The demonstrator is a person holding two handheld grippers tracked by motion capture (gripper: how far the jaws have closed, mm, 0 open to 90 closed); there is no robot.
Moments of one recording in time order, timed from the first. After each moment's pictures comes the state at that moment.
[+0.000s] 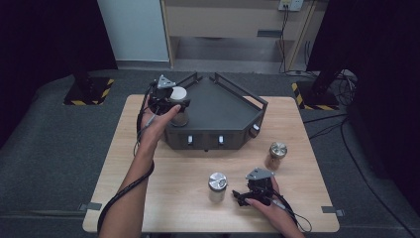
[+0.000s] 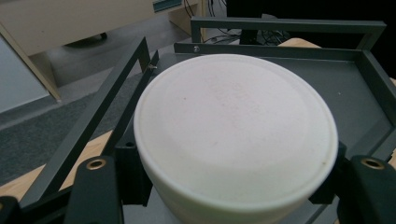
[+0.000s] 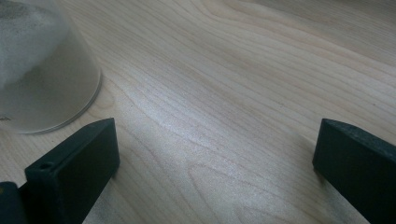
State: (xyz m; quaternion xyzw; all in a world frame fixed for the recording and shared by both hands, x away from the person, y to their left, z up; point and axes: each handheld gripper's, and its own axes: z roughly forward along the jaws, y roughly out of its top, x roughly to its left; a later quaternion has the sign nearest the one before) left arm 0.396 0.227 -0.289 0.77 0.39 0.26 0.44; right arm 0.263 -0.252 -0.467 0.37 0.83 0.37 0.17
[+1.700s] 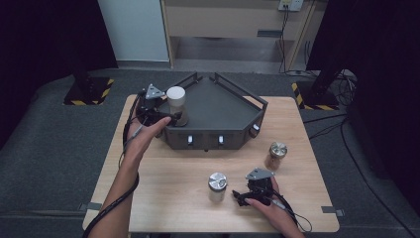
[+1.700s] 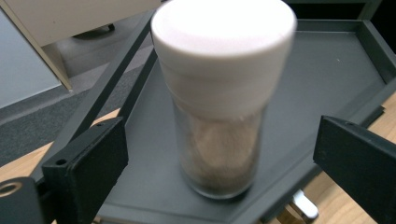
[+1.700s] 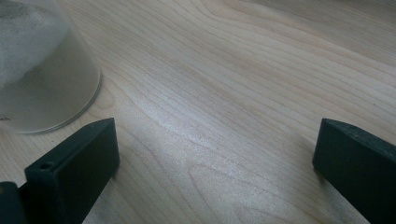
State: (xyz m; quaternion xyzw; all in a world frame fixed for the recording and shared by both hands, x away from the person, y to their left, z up) left arm 0.354 0.245 -0.293 0.78 0.39 0.27 0.41; right arm 0.263 -0.252 -0.467 0.37 0.83 0.37 0.17
